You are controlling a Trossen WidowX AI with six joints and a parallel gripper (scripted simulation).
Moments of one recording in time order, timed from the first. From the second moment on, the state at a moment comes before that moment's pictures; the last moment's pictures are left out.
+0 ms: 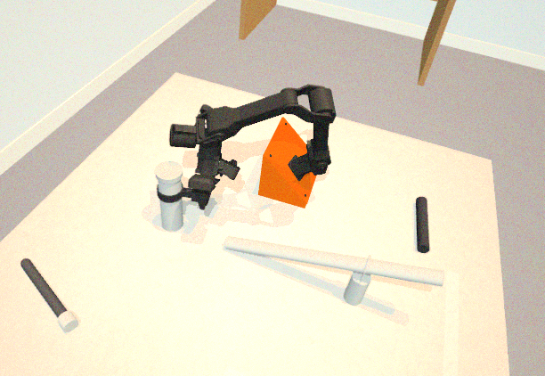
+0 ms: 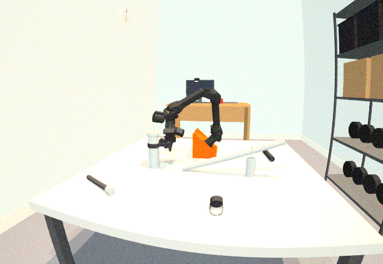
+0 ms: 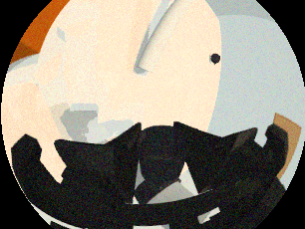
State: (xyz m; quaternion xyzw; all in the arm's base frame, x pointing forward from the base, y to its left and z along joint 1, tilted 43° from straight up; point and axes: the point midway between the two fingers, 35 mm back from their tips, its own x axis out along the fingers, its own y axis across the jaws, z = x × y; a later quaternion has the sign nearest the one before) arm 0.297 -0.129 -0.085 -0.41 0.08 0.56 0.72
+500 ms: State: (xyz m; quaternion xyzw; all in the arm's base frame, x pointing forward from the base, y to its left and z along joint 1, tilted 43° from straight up) arm 0.306 -0.126 -0.084 -0.39 0.12 0.54 0.73
